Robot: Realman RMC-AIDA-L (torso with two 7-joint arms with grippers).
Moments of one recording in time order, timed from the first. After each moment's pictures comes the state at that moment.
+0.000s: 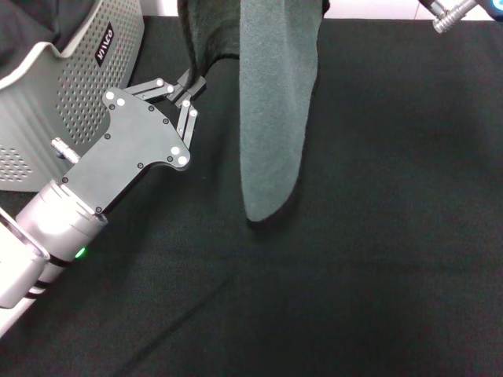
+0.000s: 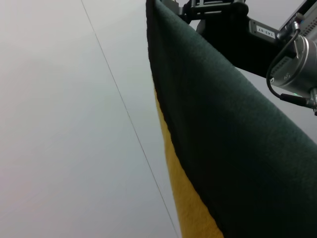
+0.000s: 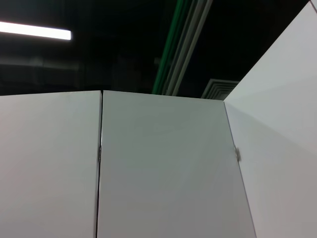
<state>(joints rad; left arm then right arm) -0.48 -2.11 1.16 -0.05 0.78 1.73 0.02 0.72 2.03 -1.65 -0.75 -0.38 -1.37 1.07</state>
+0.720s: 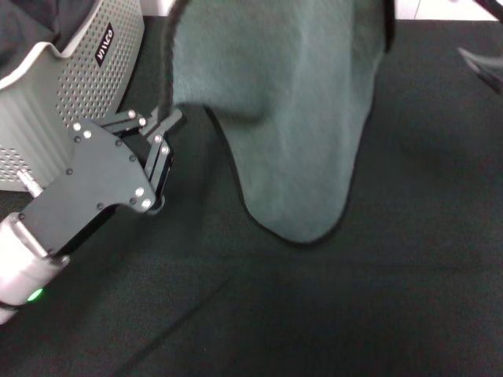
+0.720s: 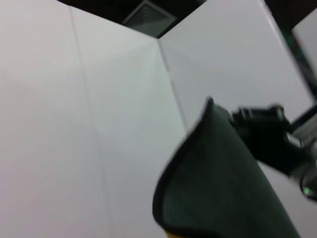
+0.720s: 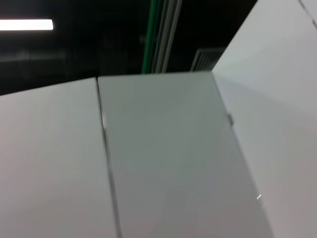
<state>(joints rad) -0.33 -2.08 1.17 0.12 0.91 1.87 -0.22 0.54 1.97 -1.63 -0.74 -0.50 -1.53 1.23</state>
